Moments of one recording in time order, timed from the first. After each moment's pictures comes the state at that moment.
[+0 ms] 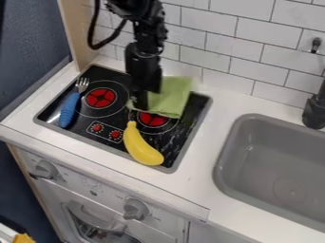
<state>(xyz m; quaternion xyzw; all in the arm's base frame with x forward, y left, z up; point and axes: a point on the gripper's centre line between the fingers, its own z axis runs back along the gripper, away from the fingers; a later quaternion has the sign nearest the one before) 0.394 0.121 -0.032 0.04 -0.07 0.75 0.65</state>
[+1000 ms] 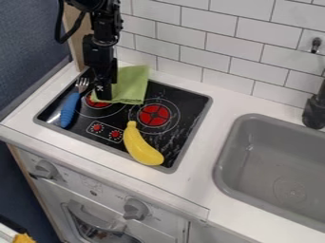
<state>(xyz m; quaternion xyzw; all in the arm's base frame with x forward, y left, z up) 0.379 0.192 -0.030 0.07 -0.05 0.84 0.53</state>
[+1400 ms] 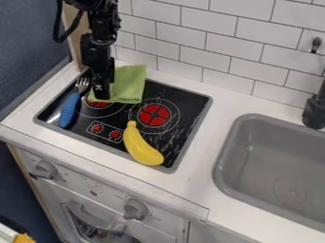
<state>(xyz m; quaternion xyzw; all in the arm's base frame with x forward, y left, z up) 0.382 0.193 -0.027 0.07 -0.06 0.85 0.52</state>
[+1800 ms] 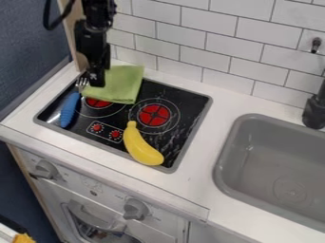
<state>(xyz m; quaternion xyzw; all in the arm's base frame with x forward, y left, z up) 0.385 0.197 0.014 0.04 -0.11 0.84 0.53</state>
